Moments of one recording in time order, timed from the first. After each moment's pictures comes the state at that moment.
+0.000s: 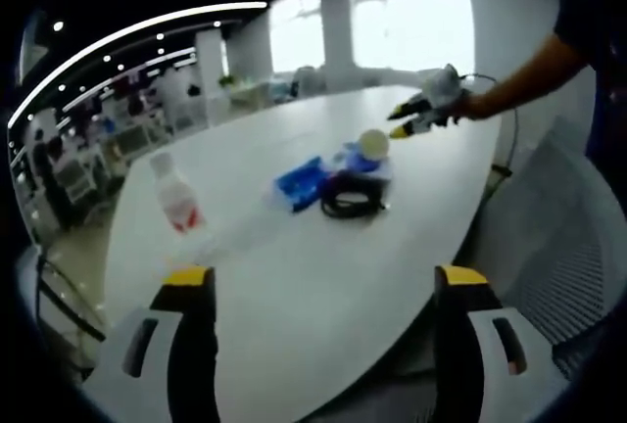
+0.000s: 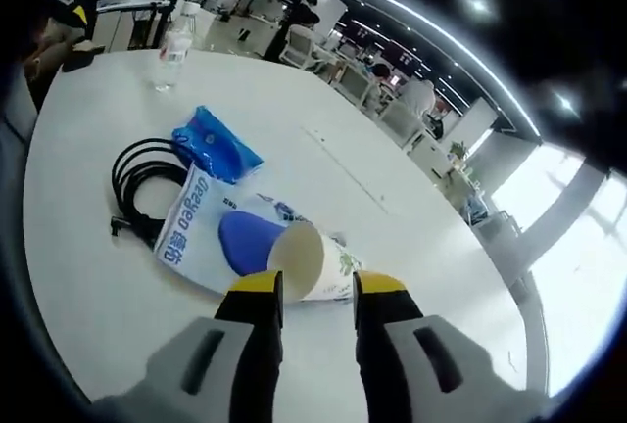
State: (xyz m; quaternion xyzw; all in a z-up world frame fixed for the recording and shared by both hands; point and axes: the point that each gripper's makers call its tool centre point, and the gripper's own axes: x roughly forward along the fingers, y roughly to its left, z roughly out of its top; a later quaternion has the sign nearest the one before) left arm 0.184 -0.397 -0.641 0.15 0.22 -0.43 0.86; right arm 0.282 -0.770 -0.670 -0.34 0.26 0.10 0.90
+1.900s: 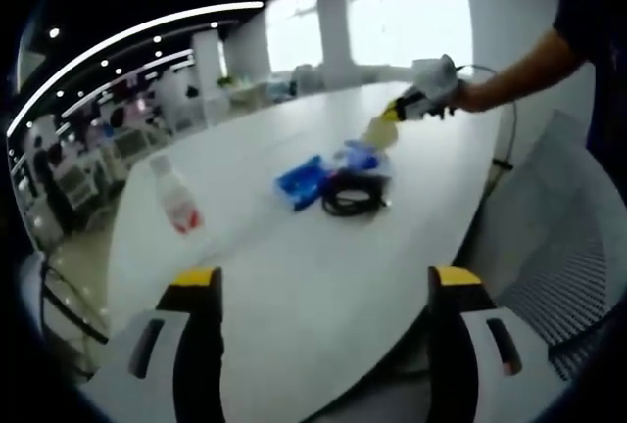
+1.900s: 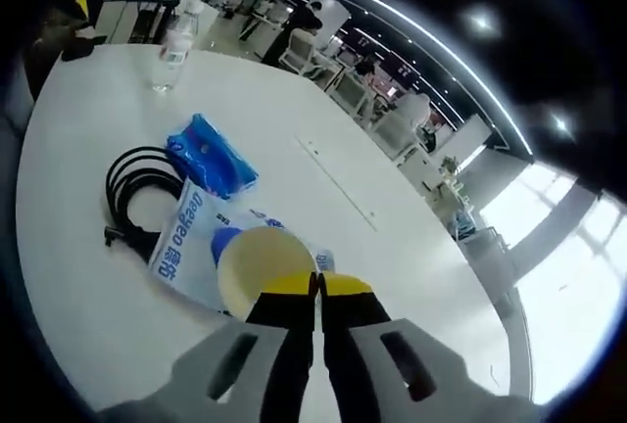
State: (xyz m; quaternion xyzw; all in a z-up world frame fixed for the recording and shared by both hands) left arm 0.185 -0.395 -0.642 0.16 0.22 -0.43 0.86; right arm 0.284 -0.755 -0.649 -0.37 0.23 0.09 0.89
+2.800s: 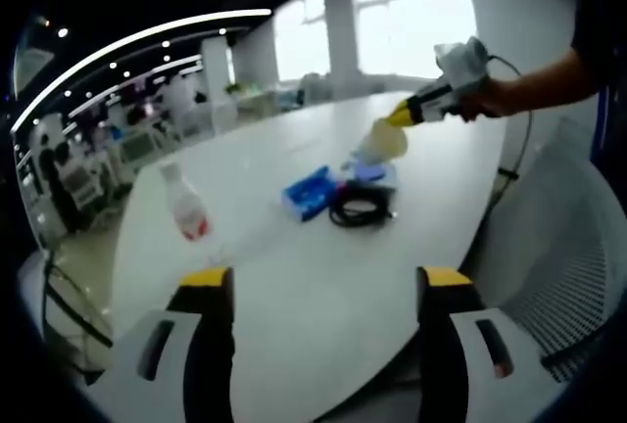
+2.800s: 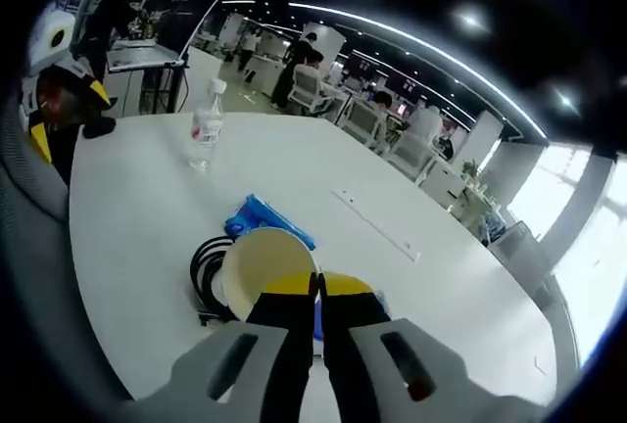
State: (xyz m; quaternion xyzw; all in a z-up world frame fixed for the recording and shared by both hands) left arm 0.188 -0.394 -0.631 0.15 0.20 -0.42 0.87; right arm 0.254 -0.666 -0.609 -0.28 0.20 0.15 0.93
